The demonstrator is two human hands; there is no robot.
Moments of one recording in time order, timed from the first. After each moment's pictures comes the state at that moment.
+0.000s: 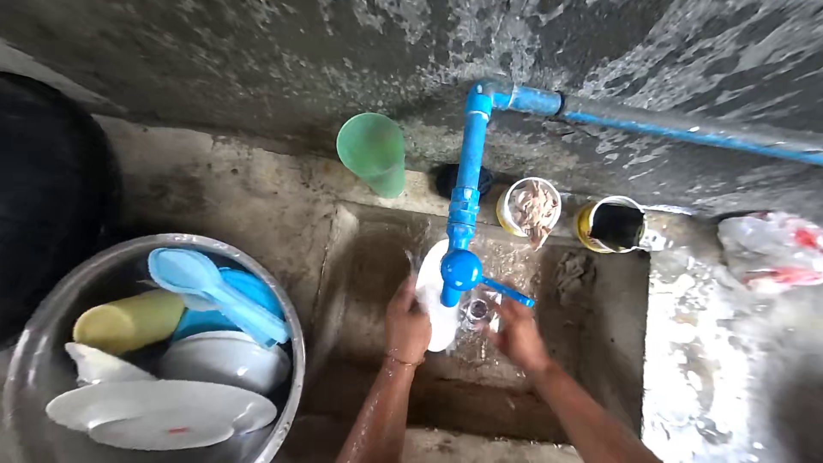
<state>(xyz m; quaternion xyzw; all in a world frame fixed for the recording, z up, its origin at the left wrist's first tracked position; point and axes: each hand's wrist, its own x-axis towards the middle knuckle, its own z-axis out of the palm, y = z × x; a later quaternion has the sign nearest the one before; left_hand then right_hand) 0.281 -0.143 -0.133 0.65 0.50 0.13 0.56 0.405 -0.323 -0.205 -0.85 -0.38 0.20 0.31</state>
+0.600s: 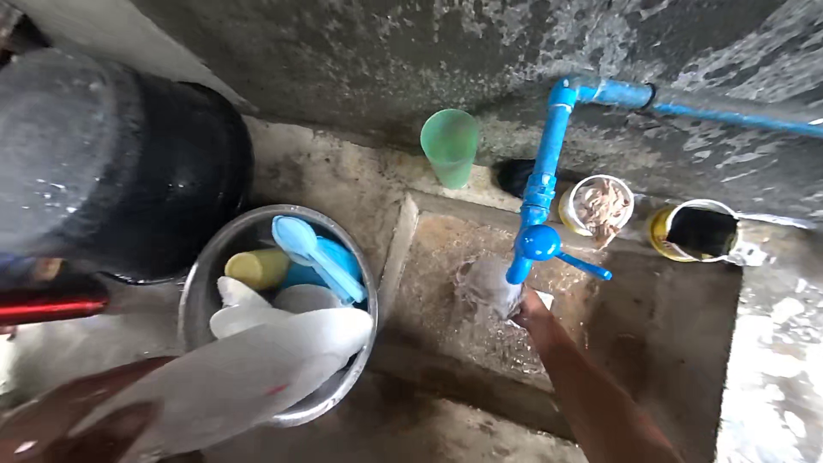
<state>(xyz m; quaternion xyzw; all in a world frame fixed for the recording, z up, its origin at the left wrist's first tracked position) 0.007 -0.035 0.103 0.86 0.36 0.07 0.36 0.381 -0.236 -0.254 -0.55 0.16 0.58 0.58</state>
